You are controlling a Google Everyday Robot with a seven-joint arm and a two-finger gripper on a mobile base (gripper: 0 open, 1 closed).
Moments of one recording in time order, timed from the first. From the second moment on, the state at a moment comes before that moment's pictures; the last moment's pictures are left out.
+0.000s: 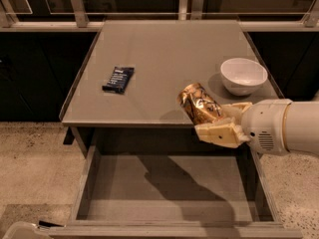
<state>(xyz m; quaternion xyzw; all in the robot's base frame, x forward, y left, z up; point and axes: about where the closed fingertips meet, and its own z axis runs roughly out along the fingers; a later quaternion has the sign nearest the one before) 0.435 -0.128 0.885 -0.33 0.81 0.21 0.44</state>
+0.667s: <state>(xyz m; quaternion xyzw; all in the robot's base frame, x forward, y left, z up) 0.414 -0.125 0.862 -0.31 0.82 0.22 0.44</state>
